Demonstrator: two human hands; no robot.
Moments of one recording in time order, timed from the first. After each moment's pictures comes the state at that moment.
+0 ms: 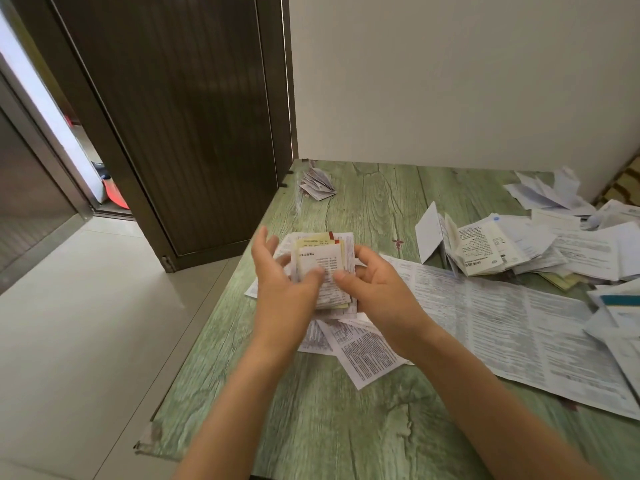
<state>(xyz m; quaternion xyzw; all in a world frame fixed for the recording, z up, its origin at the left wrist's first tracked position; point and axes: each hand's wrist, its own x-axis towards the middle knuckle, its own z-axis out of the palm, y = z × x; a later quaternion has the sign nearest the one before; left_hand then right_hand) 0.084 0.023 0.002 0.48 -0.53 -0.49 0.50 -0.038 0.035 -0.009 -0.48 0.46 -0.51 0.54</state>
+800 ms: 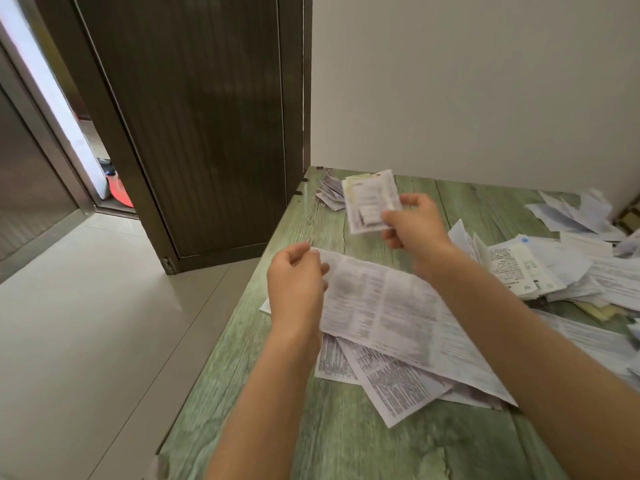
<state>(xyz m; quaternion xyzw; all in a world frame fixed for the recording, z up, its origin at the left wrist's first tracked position) 0.081 -0.006 0.024 0.55 -0.34 -0.56 0.52 -0.068 -0.065 0.025 -0.39 0.66 -0.54 0.34</state>
